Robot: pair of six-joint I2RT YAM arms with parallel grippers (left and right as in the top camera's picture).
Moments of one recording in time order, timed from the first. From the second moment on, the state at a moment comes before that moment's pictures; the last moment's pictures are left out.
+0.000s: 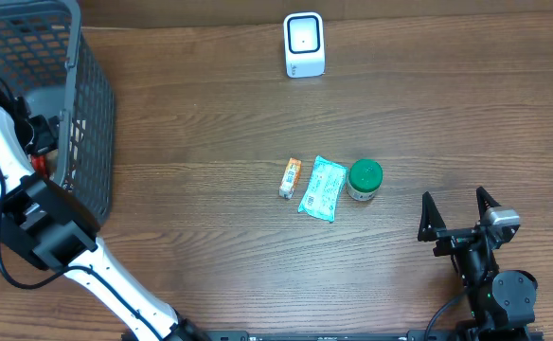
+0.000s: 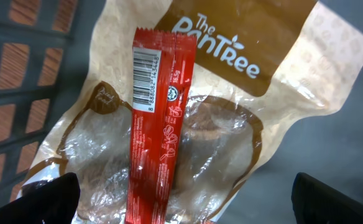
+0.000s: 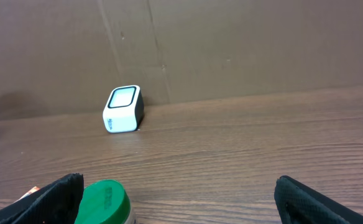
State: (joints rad) left arm 0.68 2.37 2.24 -1.23 -0.11 0.15; right arm 0.13 0.01 0.02 -0.03 -0.02 0.17
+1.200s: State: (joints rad) left arm 0.68 2.41 2.12 -1.19 -0.07 0.24; right arm 0.13 0.01 0.02 -0.03 -0.02 0.17
